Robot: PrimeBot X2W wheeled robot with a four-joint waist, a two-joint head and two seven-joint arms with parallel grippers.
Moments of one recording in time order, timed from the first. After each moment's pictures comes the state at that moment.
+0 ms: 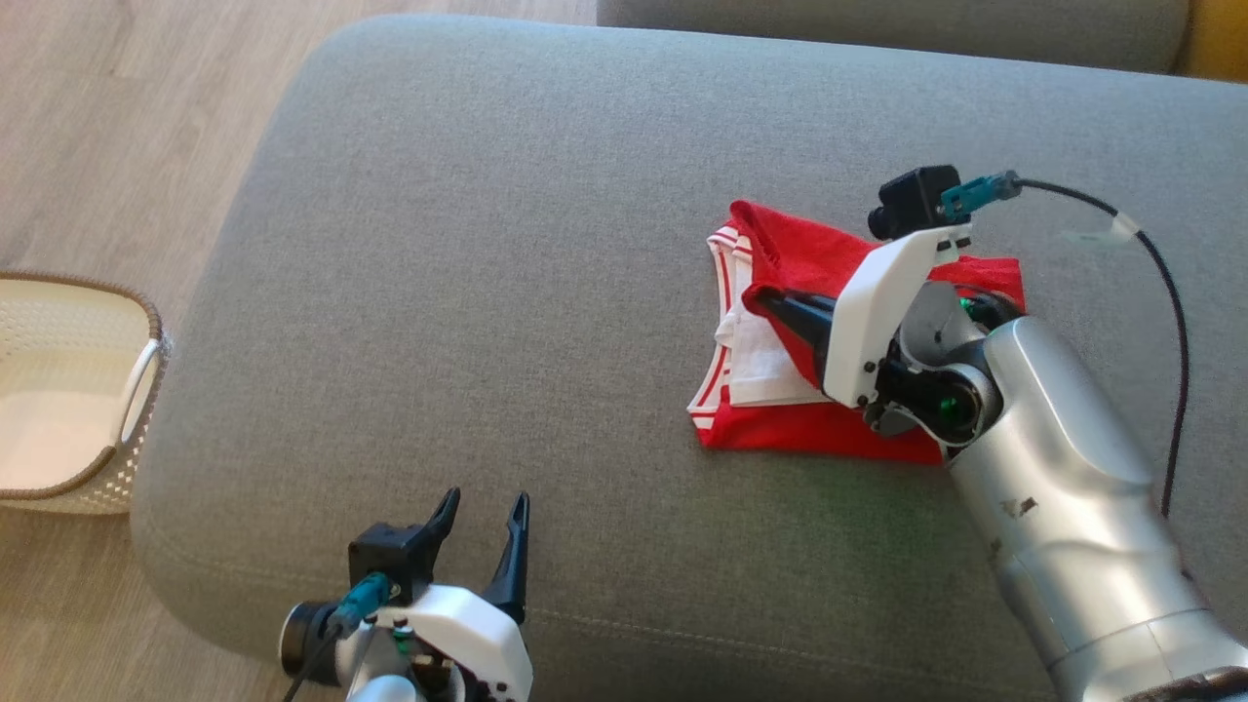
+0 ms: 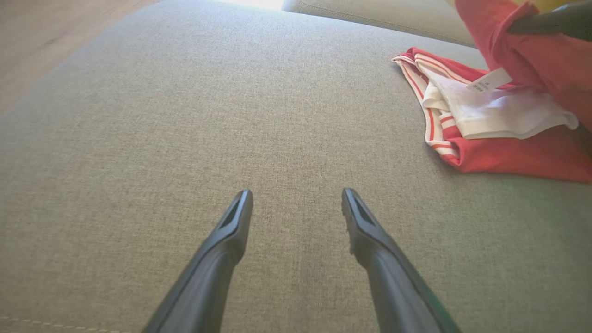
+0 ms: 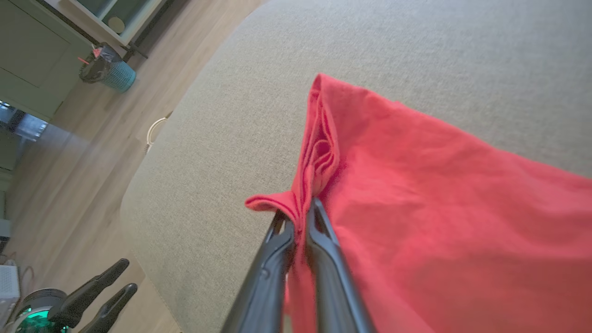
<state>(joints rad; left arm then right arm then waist) -0.11 0.23 -0.68 0.29 -0.55 0.26 -0.21 -0.67 -0.07 0.25 0.62 0.61 0.13 0.56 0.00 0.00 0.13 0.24</state>
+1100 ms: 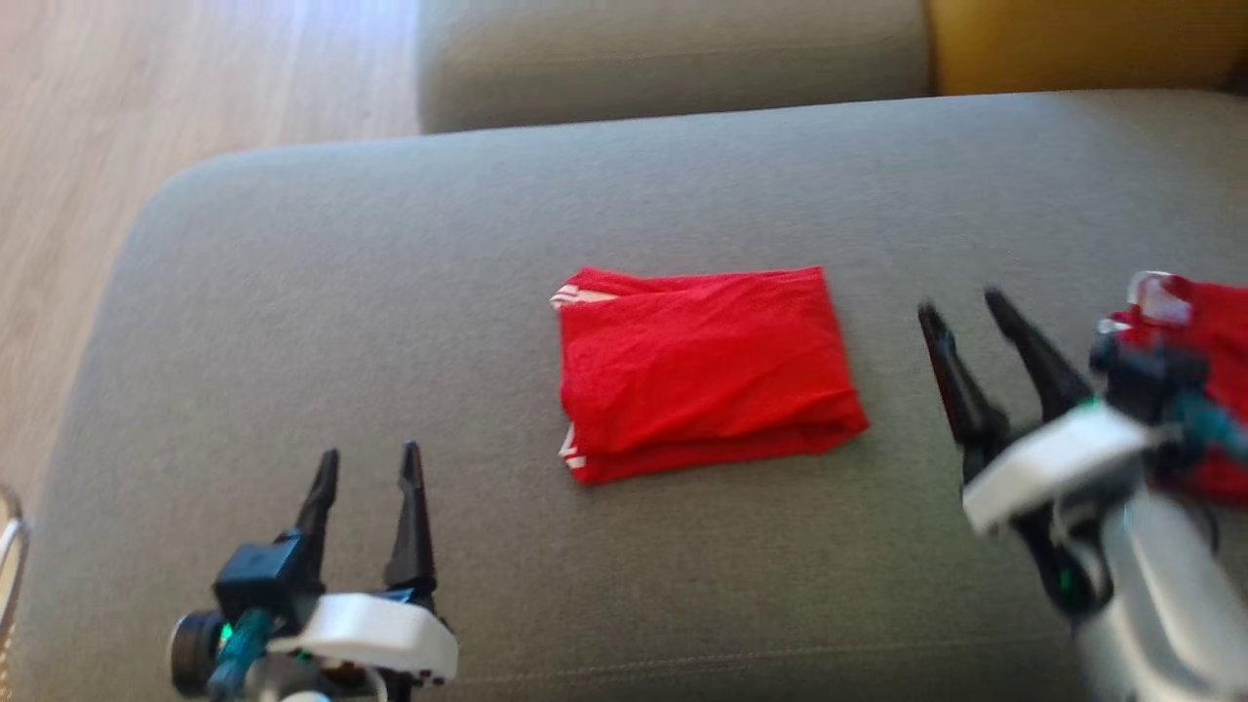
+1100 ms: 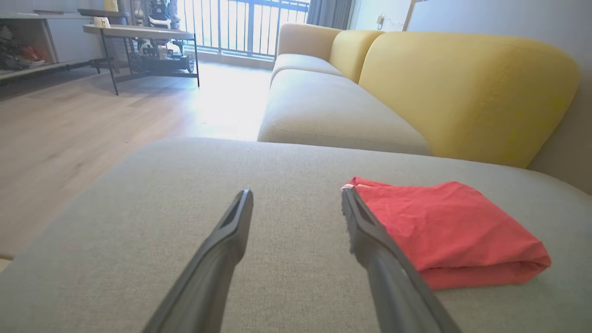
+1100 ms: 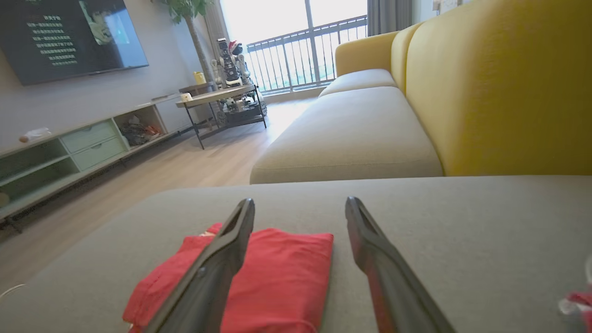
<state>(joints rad) 0.05 0.23 -0.44 0.01 -0.42 0.33 -0.25 -0.27 -0.21 0.12 0.34 0.43 0.13 -0.13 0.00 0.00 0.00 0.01</state>
